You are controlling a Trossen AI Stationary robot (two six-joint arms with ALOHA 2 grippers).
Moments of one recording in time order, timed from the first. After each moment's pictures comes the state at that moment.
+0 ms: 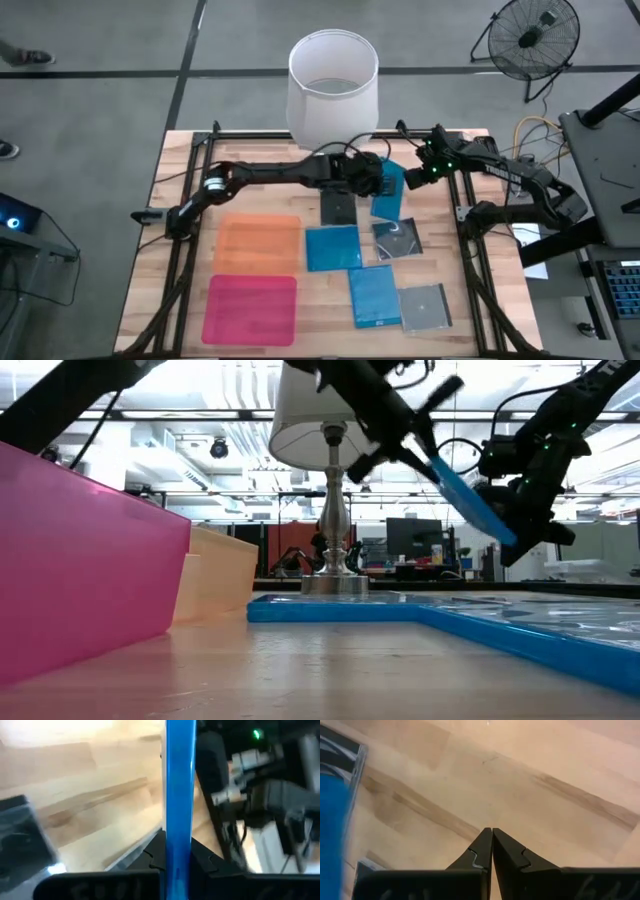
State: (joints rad) left arm 0.11 2.20 2.14 -0.63 -0.09 -1.12; right arm -0.92 1.17 0.60 -0.64 -0.26 0.31
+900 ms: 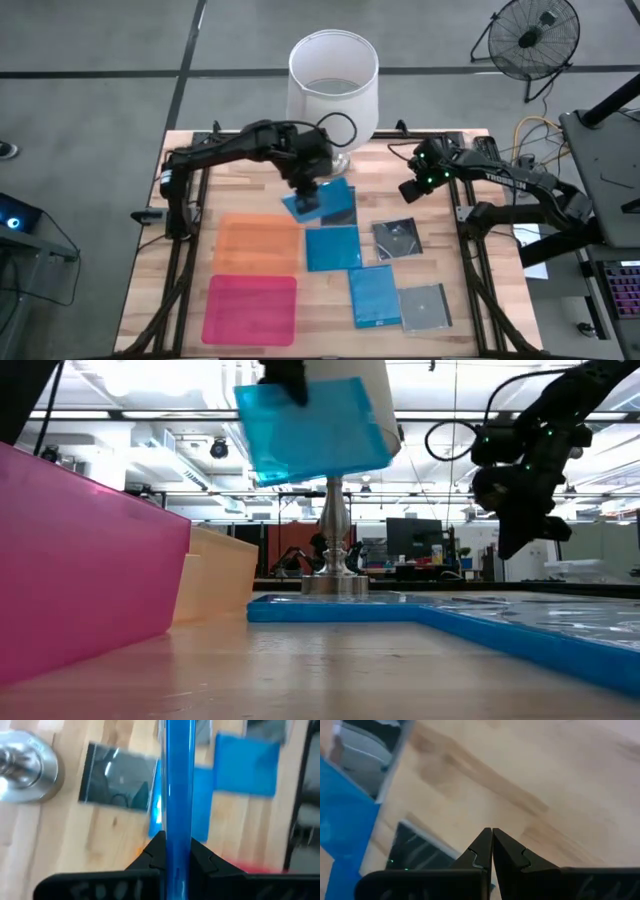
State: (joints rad) left arm 0.14 1.84 2.14 -1.44 0.16 -0.10; right arm -0.70 1.11 0.60 -0.67 -0.31 0.40
